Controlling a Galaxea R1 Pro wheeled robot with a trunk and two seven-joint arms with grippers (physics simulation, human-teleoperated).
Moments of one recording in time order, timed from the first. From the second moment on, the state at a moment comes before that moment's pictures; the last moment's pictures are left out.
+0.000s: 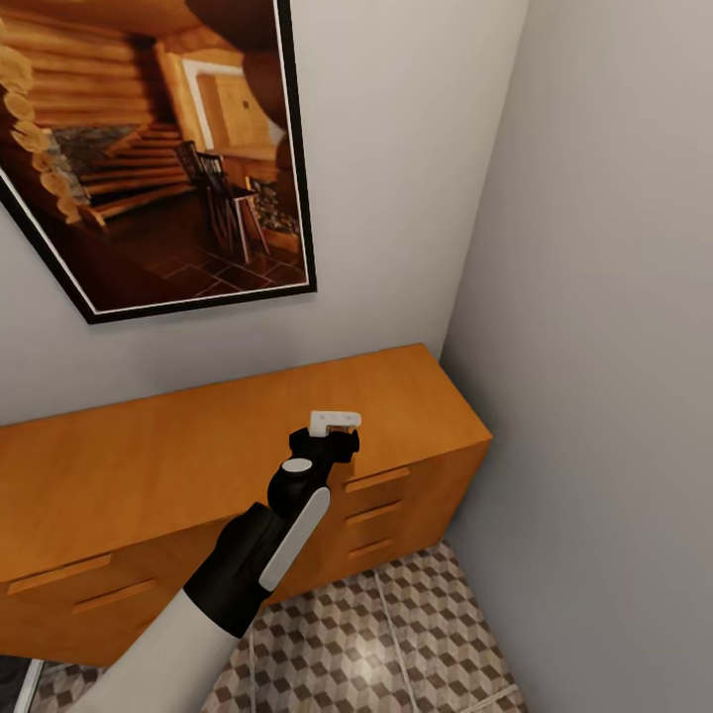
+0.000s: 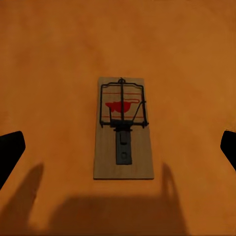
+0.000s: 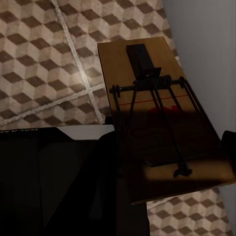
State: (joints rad) left arm -0.69 -0.13 -0.53 -1.29 0.41 0.58 0.56; right arm -0.27 0.10 0.13 -0.01 -0.10 -0.40 -0.25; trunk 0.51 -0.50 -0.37
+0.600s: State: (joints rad) left arm -0.69 -0.13 -0.53 -1.29 0.41 0.58 0.56; right arm -0.27 0.10 0.13 -0.01 -0.10 -0.40 -0.25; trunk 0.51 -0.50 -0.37
